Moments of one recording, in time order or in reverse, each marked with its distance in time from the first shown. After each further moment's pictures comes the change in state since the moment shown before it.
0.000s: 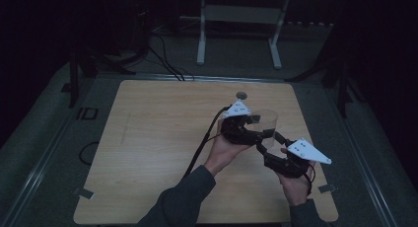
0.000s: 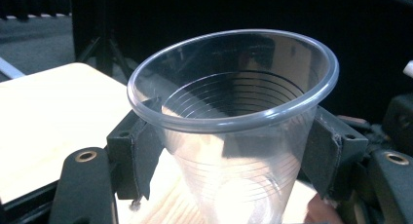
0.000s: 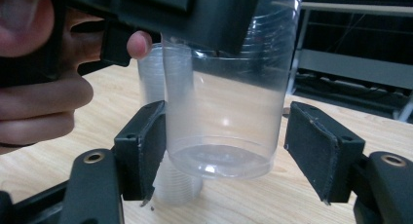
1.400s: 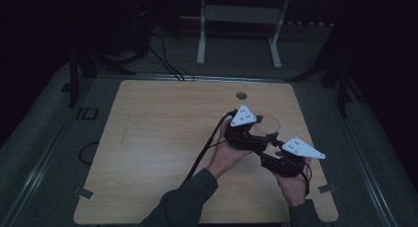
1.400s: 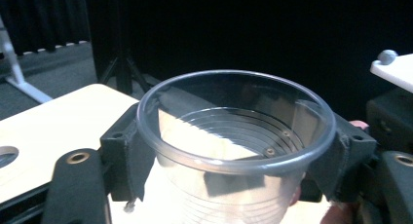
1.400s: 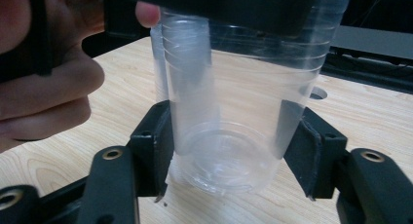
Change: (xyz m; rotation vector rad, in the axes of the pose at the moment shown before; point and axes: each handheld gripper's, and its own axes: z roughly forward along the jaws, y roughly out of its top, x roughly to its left) left arm -0.017 -0.004 0.003 -0.045 0.058 0.108; right arm 0.003 -0.002 0.009 0.088 0.050 0.027
